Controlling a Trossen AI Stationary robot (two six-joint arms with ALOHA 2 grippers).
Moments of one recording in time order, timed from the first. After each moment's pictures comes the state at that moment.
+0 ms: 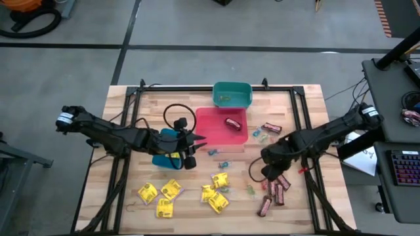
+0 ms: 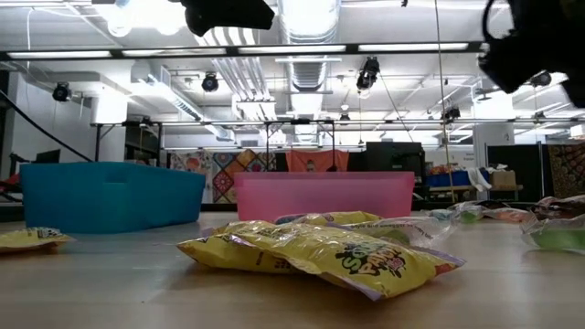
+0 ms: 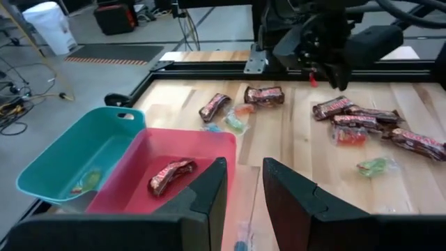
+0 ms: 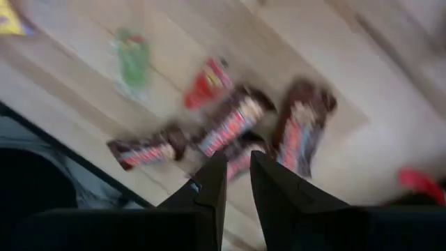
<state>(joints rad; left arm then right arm) -0.26 1.31 0.98 -0.08 -0.51 -0.10 0.32 1.25 0.86 -0.97 -0.35 1.26</state>
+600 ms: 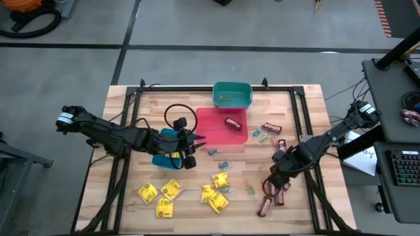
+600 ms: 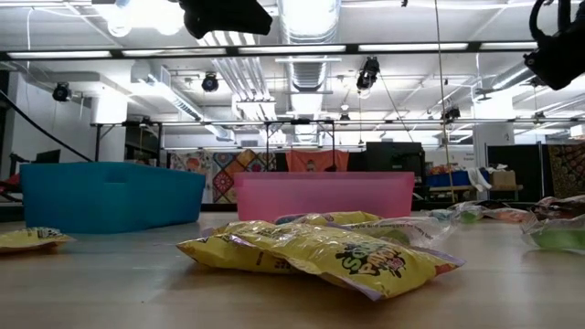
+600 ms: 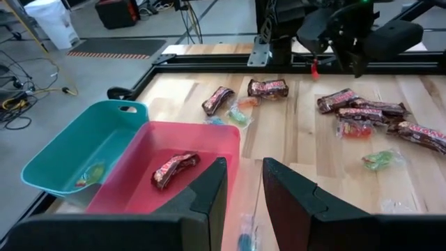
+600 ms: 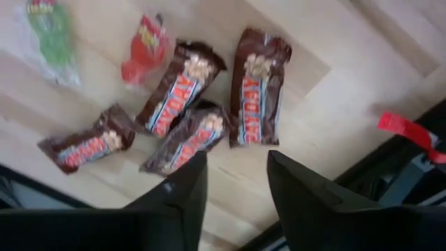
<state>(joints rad) -0.26 1.31 0.98 -0.11 -0.52 -0.11 0.54 1.25 0.84 -1.04 -0.23 1.52</state>
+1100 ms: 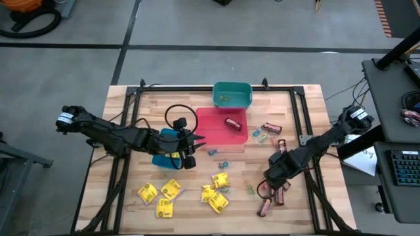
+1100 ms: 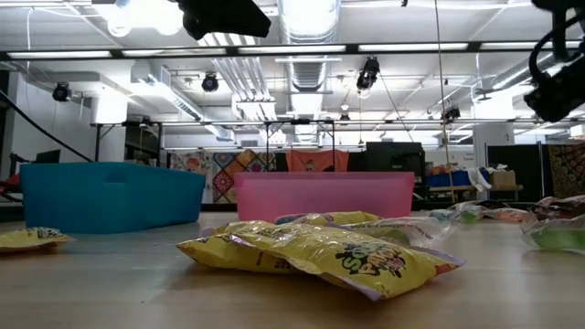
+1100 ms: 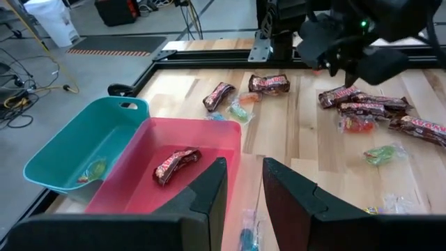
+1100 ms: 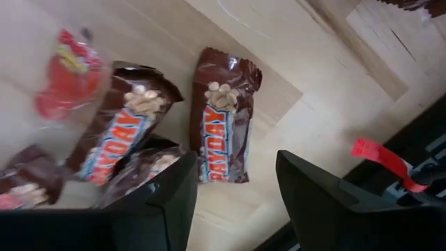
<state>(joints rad) -0.26 1.31 0.98 -0.12 -0.52 -0.11 0.54 1.44 0.82 -1.03 -0.22 1.45</state>
